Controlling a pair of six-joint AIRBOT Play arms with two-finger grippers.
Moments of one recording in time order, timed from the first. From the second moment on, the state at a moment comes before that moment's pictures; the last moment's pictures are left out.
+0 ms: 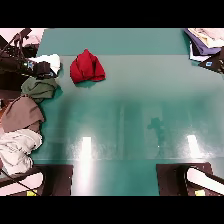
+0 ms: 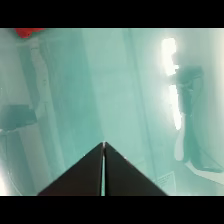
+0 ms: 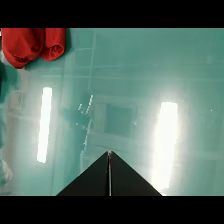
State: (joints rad) left arm 0.08 -1.30 1.46 1.01 -1.31 -1.34; right arm -0.40 -1.21 1.55 -0.81 1.54 1.42
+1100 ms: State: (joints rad) left arm 0.08 -1.30 1.46 0.99 -1.19 -1.34; right arm -0.40 -1.21 1.55 -0.81 1.48 1.42
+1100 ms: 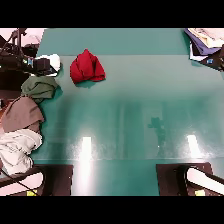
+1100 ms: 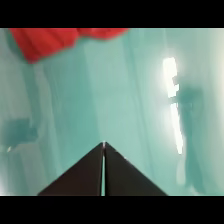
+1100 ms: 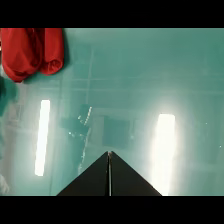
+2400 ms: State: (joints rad) left arm 0.04 -1.81 1.63 0.64 -0.82 -1.18; right arm -0.40 -1.21 1.57 -0.80 1.46 1.42
